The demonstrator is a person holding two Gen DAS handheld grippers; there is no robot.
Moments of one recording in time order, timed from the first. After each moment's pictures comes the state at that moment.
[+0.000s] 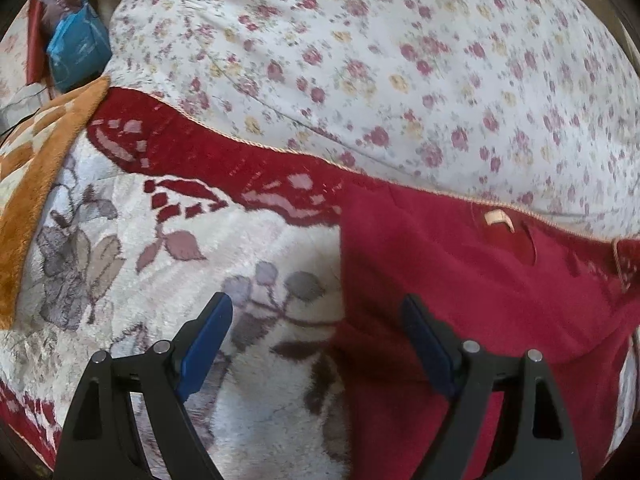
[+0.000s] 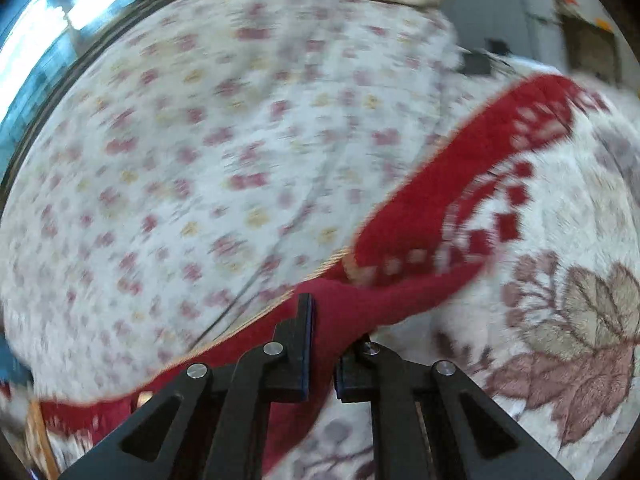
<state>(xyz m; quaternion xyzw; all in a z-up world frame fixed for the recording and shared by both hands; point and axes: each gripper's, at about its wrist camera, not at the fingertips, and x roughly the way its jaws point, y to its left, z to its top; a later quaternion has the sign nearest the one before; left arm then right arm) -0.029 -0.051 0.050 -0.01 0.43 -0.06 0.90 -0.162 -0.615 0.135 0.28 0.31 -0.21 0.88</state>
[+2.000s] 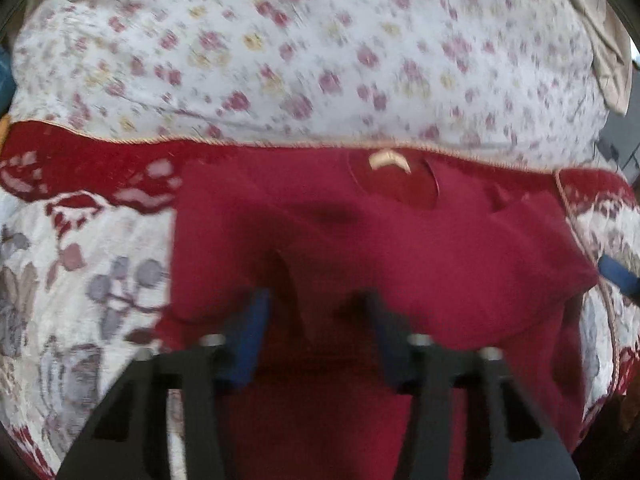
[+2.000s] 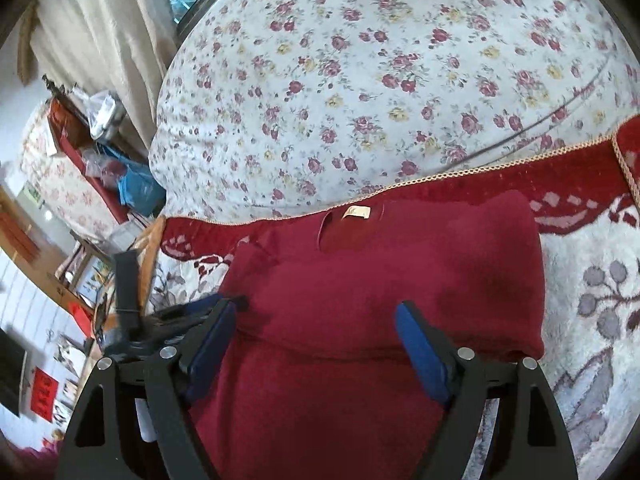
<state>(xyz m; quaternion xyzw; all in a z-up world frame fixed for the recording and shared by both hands) -0.040 -0.148 0.039 0.05 0.50 -0.20 0.84 -0.162 -0.407 0.095 0.27 0.37 0.12 0.88</state>
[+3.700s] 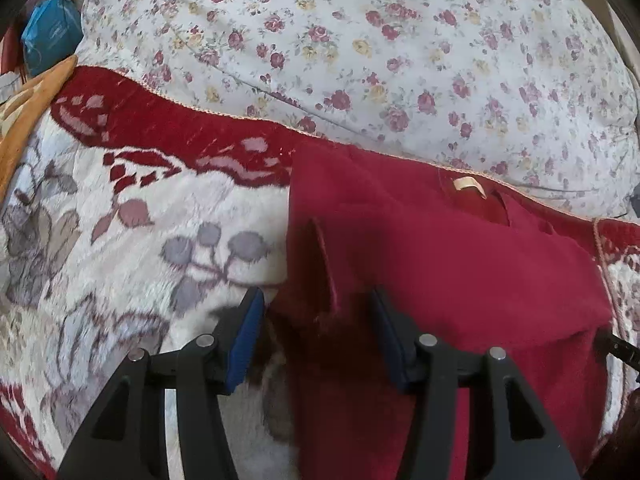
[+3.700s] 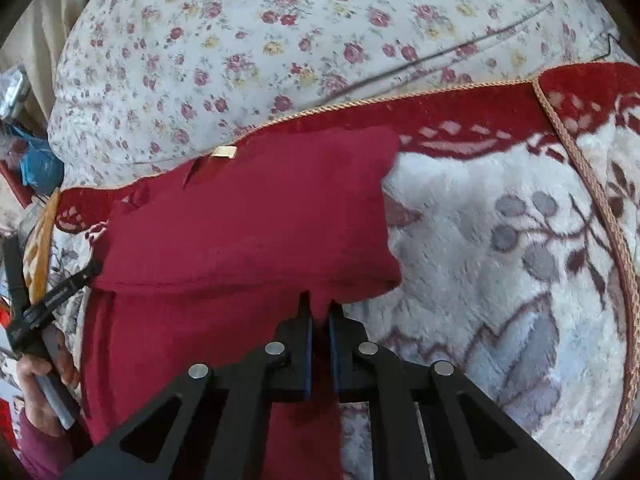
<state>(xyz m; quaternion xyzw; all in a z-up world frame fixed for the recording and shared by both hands) -0.041 -0.074 0.034 -0.01 0.47 -0.11 0.87 -0.177 -0.441 0.038 0.22 0.49 -0.03 0.84</state>
